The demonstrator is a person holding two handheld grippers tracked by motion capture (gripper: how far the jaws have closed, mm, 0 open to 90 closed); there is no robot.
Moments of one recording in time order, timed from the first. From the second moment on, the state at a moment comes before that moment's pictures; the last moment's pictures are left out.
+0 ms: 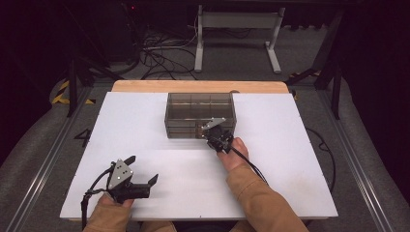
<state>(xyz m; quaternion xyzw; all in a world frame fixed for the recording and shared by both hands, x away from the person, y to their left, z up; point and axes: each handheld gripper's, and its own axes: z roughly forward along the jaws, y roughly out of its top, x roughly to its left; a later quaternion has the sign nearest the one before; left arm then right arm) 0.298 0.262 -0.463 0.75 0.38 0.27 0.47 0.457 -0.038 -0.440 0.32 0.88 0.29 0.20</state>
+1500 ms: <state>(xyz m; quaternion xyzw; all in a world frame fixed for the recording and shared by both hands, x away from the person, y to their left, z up) 0.299 0.263 -0.462 0.76 0.38 0.27 0.46 0.394 -0.125 -0.383 0.25 0.85 0.45 0.14</state>
